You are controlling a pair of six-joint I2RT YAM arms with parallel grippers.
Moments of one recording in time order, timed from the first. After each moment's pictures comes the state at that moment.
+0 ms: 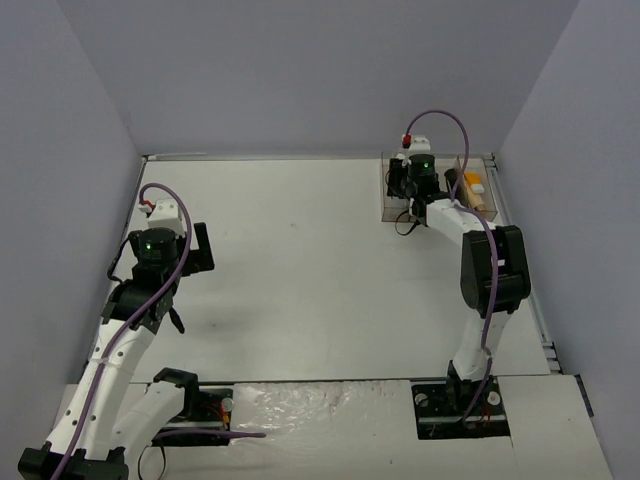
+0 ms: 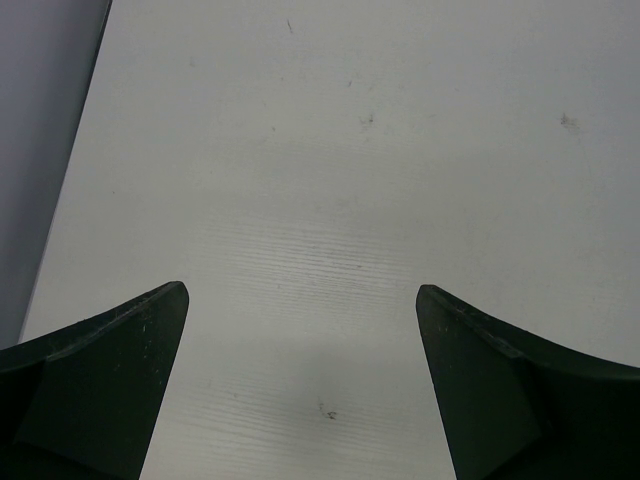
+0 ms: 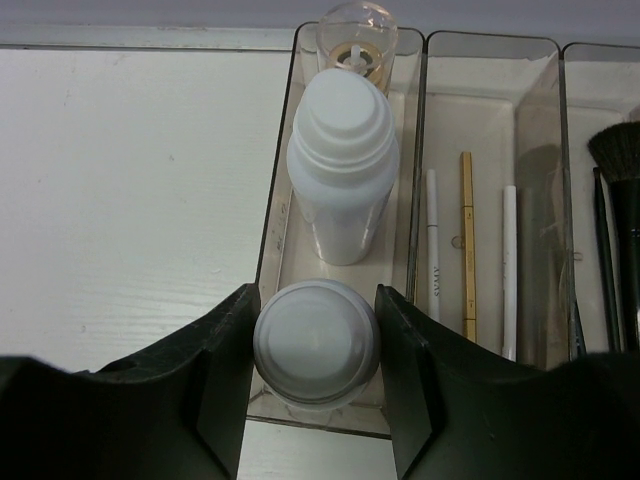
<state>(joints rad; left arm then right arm) -0.20 0.81 0.87 -0.58 -0.28 -0.17 0.18 1.92 1.30 0.17 0.09 0.08</state>
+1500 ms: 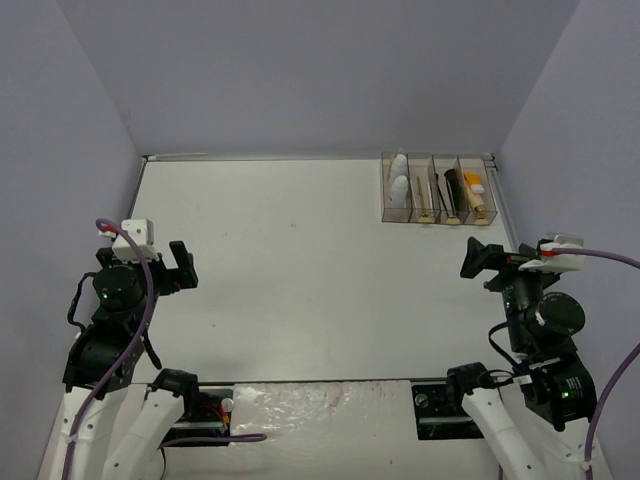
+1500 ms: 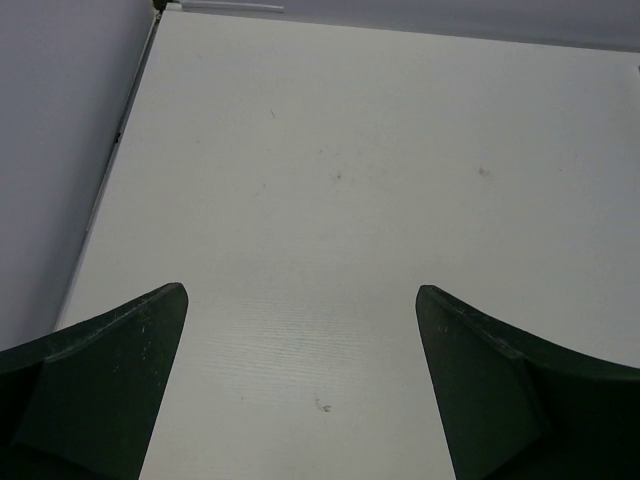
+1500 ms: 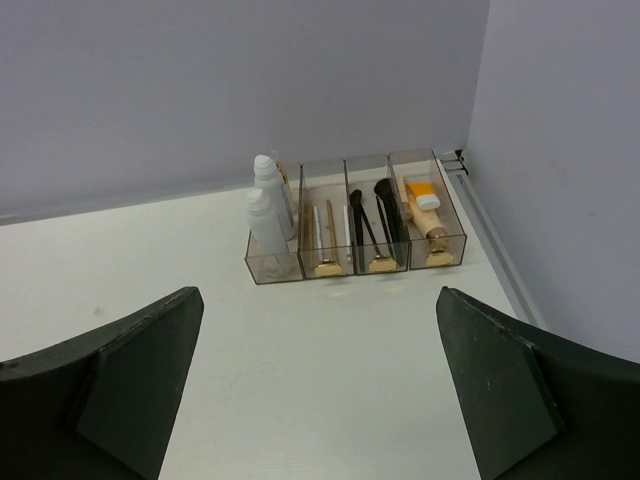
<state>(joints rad) -0.19 0.55 0.94 -0.71 -0.22 -0.13 0.22 0.39 0.93 -0.52 0.28 0.13</state>
